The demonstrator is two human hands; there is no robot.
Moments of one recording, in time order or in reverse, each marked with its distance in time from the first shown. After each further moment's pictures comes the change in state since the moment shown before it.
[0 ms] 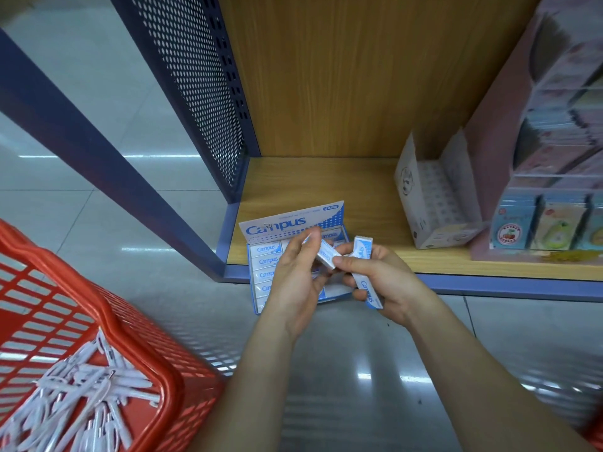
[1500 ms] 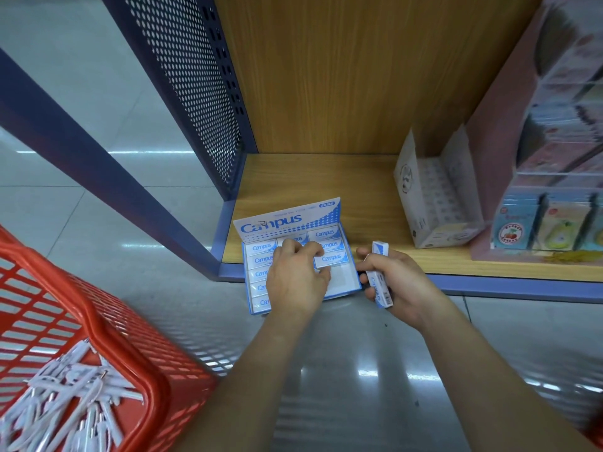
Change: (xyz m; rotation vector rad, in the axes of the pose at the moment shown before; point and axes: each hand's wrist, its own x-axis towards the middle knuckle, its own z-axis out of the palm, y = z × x) left_hand 0.037 -0.033 -0.021 1.562 0.319 0.397; right_hand 0.009 0.005 -0.025 0.085 0.251 0.103
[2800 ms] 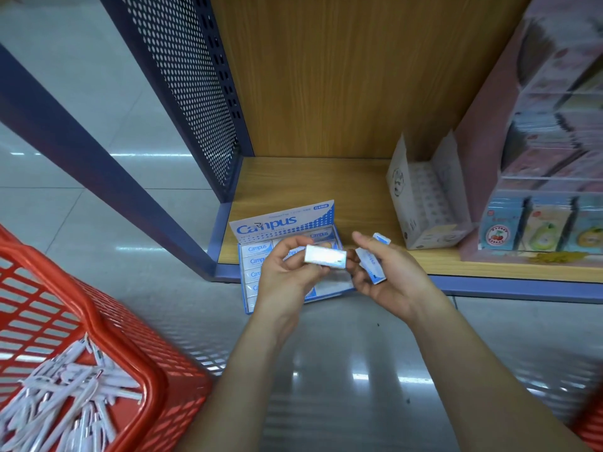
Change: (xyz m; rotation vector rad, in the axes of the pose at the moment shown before) left_hand -0.025 0.017 -0.042 -1.371 -0.229 -0.290; right_hand -0.020 -0.017 0.008 0.210 -0.075 0.006
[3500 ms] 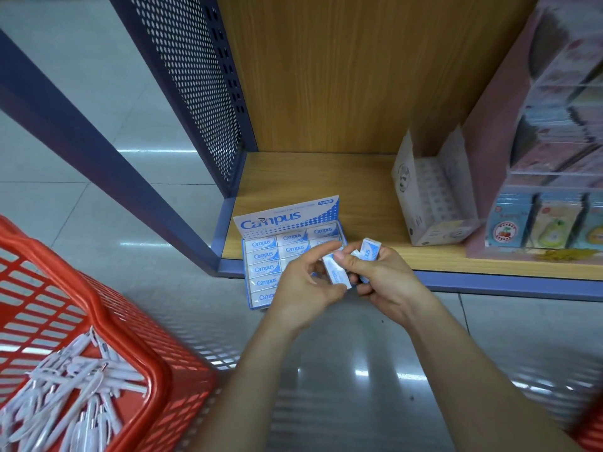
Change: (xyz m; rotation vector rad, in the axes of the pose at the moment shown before) left_hand -0.008 -0.008 -0.001 0.501 -0.106 0.014; right_hand 0.008 0.021 0.001 -0.322 -0.079 -0.128
